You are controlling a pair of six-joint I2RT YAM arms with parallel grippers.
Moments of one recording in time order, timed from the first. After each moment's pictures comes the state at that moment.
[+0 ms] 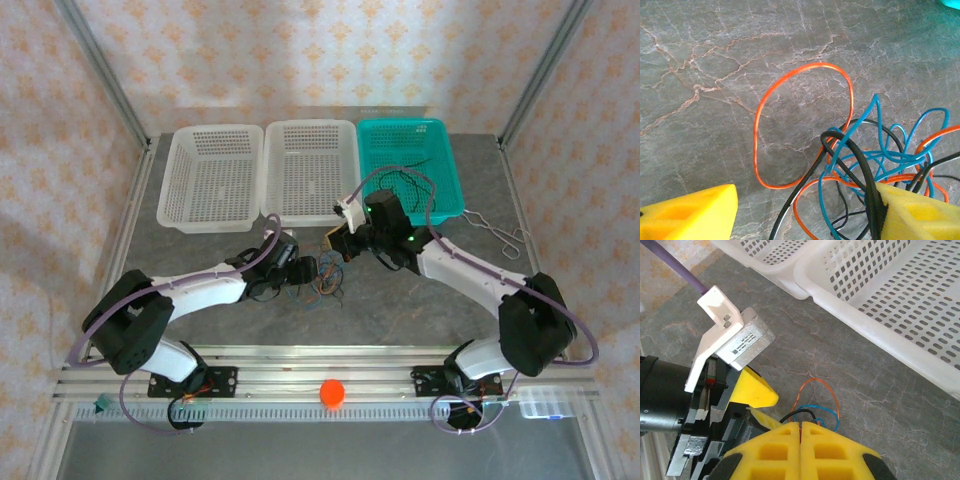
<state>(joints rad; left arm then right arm) -0.66 1.47 0.69 -0.11 -0.01 -0.78 0.62 1.41 0.94 -0.16 -0.42 0.08</state>
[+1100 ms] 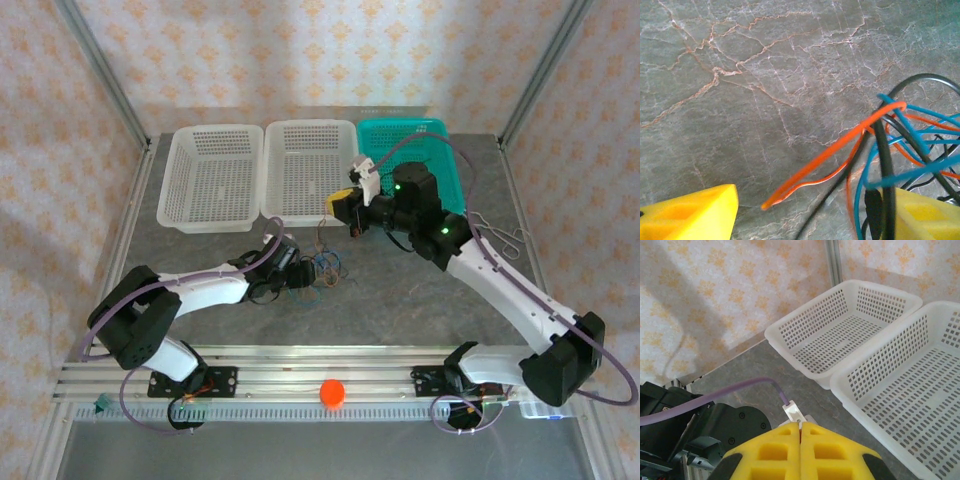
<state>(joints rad) -0.66 1.50 0.67 -0.11 -0.03 -0.78 0.62 1.23 1.16 -0.26 -0.45 0.10</state>
